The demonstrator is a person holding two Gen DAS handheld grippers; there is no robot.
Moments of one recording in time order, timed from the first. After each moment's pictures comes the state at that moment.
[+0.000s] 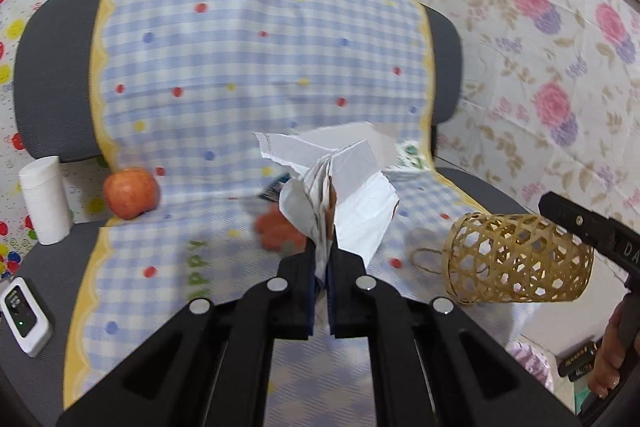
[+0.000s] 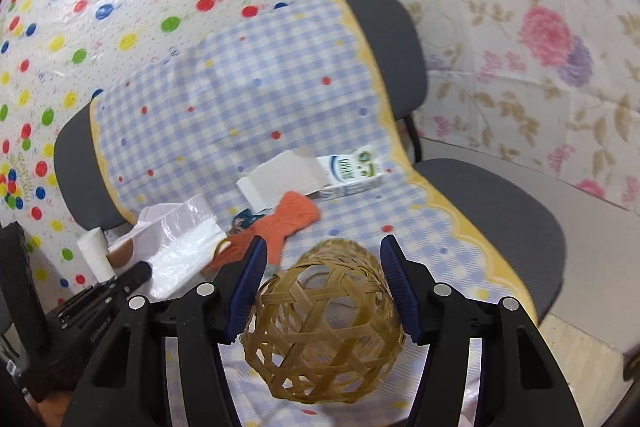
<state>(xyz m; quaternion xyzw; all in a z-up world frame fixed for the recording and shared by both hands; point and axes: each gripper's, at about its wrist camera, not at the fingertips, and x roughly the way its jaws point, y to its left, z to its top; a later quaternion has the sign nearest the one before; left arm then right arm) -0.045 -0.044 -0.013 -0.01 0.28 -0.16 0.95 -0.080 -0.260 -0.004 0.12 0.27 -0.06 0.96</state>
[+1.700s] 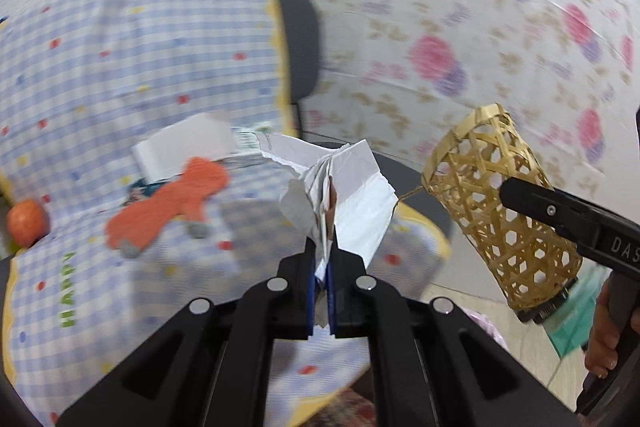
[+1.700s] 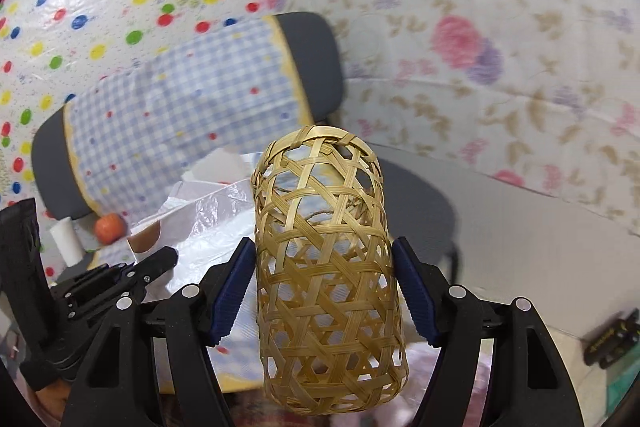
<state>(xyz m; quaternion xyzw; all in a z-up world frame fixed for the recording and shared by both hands) -0.108 -0.151 -0.027 0.05 0.26 -0.34 0.90 -0.182 -0.314 0.004 0.09 0.26 -0.15 0.95</state>
